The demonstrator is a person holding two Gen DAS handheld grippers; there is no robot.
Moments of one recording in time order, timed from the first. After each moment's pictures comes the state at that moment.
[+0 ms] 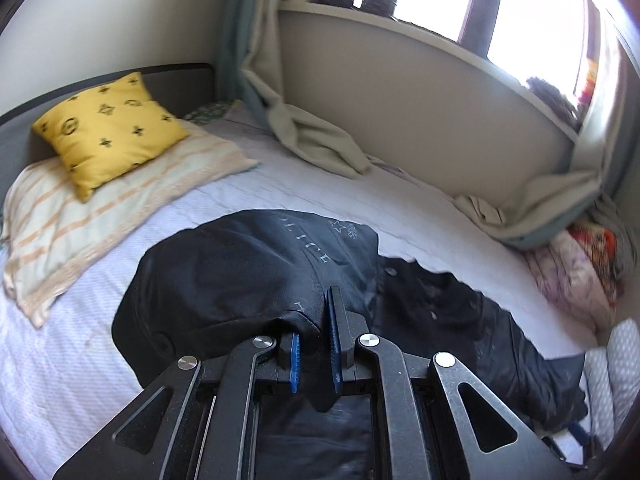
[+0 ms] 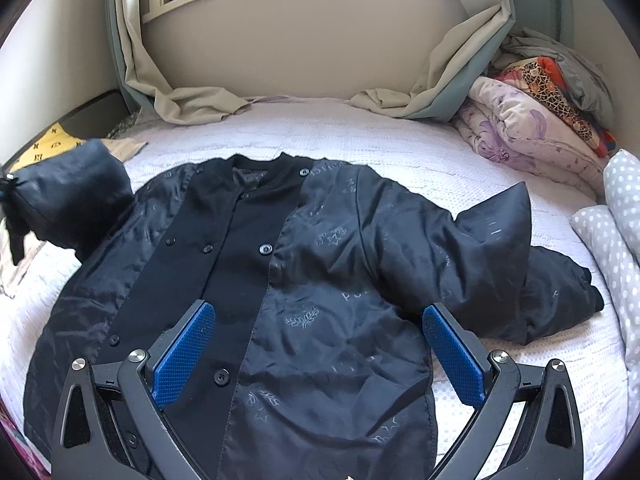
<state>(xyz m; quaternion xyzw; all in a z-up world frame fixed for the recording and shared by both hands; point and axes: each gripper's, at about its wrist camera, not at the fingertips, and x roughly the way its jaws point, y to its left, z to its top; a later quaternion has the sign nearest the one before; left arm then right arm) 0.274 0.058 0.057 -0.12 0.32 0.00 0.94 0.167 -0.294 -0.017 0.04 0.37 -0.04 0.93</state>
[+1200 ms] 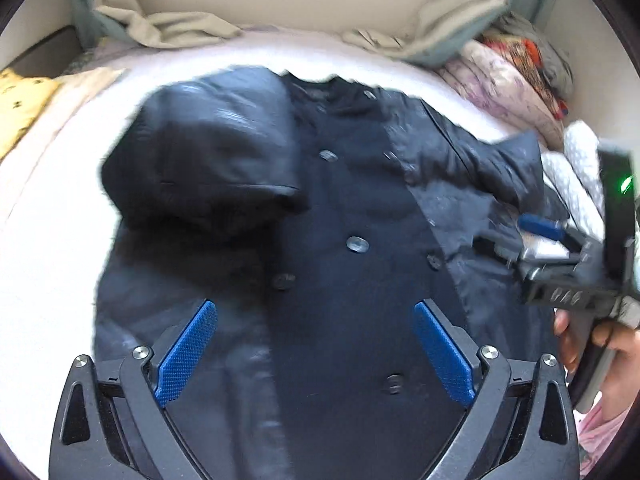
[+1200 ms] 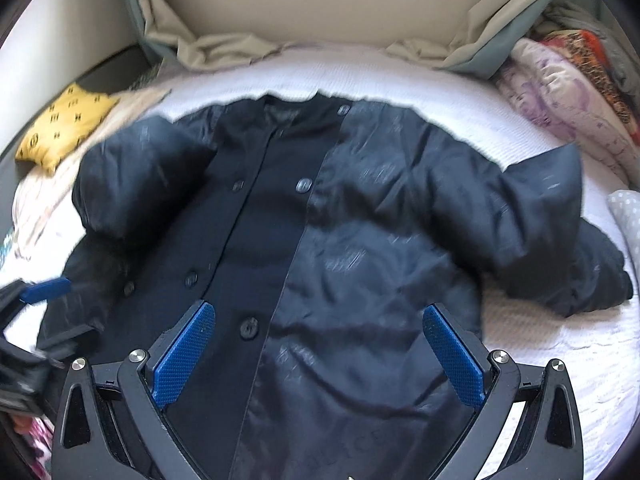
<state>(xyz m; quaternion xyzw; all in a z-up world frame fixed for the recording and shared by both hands) 0.179 -0.033 -0.041 0.01 0.47 -0.17 0.87 0.179 -0.269 -0.060 0.04 0.47 0.02 0.88</state>
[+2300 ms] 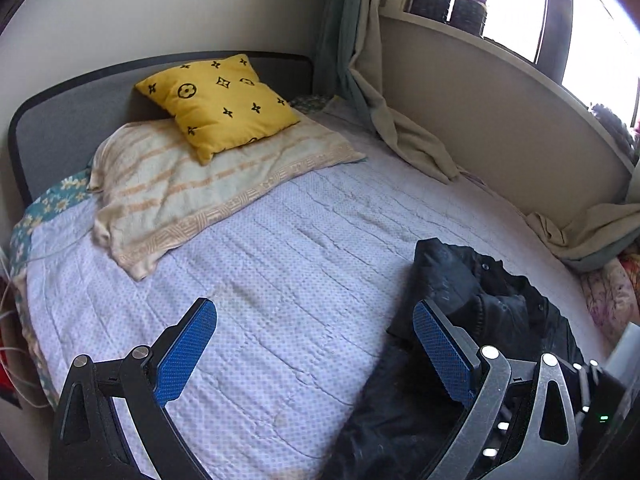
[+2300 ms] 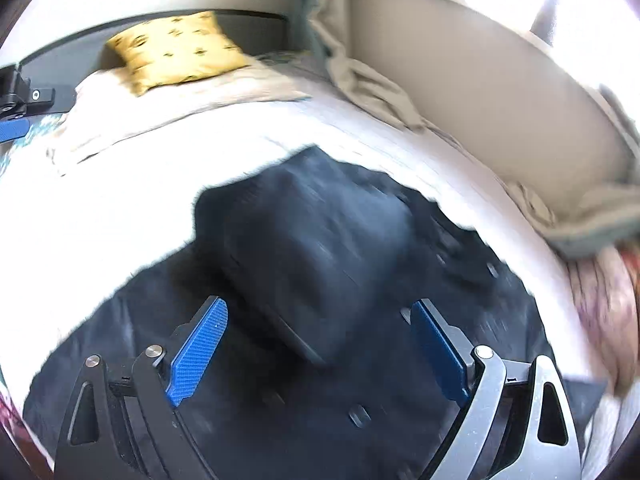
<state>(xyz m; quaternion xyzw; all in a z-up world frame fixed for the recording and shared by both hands) 0.191 0.173 0.032 -0.16 0.33 0.13 0.92 0.240 -0.044 -0.025 -0.20 0.37 0.15 0.90</state>
